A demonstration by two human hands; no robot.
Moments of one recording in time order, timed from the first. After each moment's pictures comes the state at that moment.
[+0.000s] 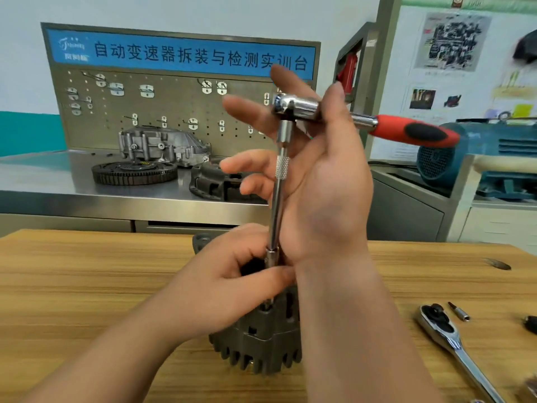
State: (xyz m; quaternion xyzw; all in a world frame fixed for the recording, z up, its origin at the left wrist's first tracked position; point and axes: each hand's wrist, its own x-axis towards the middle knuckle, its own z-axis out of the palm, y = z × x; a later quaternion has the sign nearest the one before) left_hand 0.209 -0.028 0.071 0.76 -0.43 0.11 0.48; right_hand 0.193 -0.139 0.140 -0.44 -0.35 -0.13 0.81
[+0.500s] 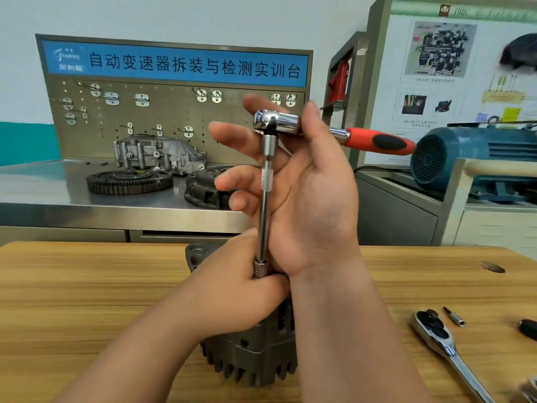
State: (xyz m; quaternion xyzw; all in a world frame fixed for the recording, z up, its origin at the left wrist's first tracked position) left_hand 0.205 -0.051 0.087 0.83 -0.35 0.13 0.42; right_hand 0.198 -0.146 0.141 -0.39 -0.38 0.00 0.84
